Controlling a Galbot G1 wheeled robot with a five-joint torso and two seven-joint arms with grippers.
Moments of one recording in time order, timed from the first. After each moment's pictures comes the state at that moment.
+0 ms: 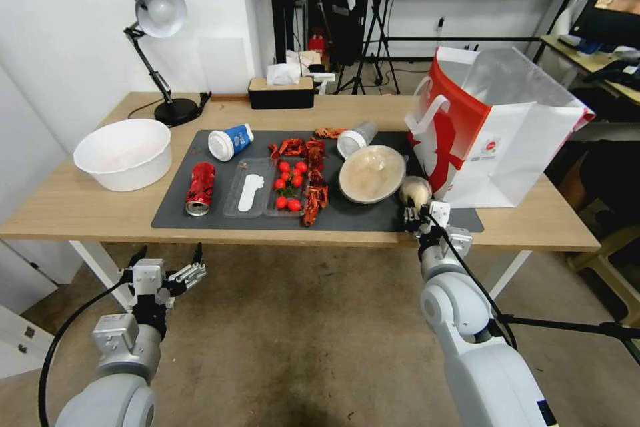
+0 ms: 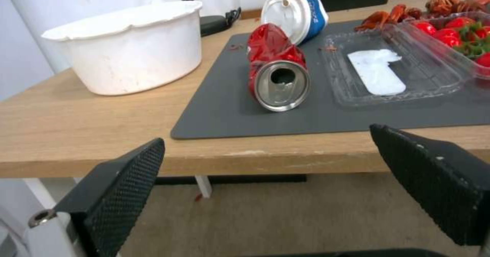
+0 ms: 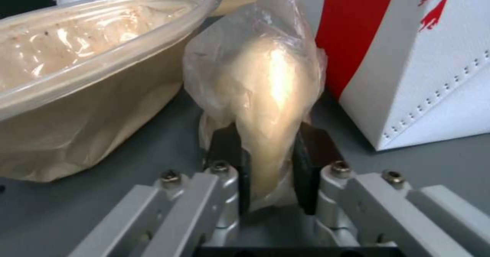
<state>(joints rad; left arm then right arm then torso) 1.70 -1.43 -0.71 -2.23 -0.16 0.20 -0.03 -1.19 1.39 0.38 1.92 0.32 -0.37 0.34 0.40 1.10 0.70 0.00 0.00</state>
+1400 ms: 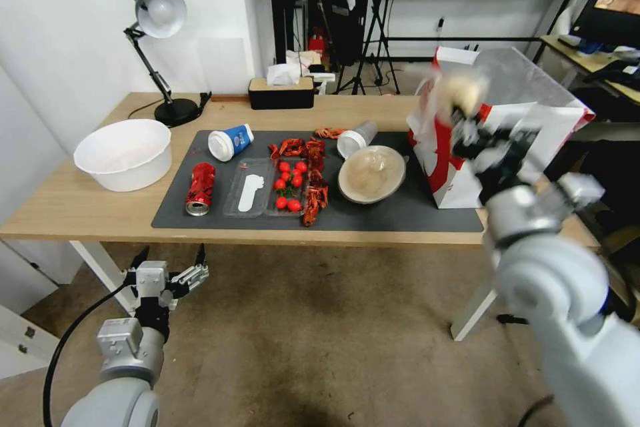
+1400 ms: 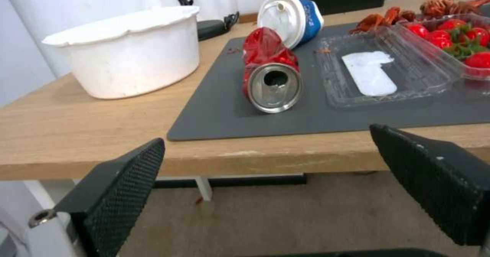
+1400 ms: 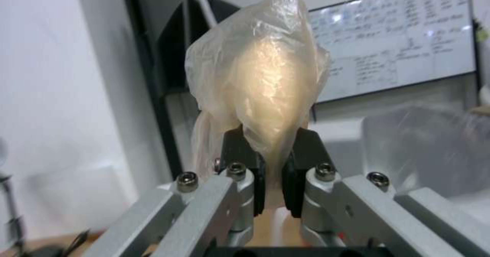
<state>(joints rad) 1.71 -1.46 -0.70 -2.23 -0.12 0.18 -0.03 -0.94 0.97 0.44 2.25 0.84 -0.27 0.48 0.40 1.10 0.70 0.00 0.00</state>
